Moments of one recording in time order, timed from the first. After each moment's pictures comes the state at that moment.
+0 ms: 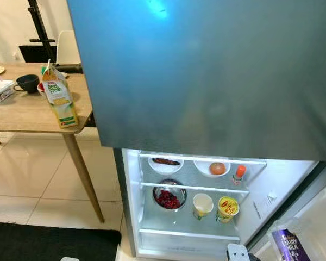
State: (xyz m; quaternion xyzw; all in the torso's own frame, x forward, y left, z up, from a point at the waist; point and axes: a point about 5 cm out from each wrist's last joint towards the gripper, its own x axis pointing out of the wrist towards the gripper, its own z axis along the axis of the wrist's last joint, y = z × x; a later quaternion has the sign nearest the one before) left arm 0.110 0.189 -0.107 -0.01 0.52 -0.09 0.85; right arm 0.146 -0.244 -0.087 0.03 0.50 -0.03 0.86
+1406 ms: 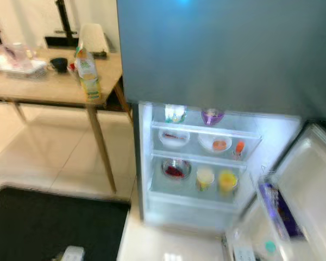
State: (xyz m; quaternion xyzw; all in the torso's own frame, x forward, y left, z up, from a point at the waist) left arm 0.118 0.184 -0.105 -0.01 0.51 -0.09 0.86; right arm 0.139 -0.258 -0.086 0.03 0.50 -0.06 0.86
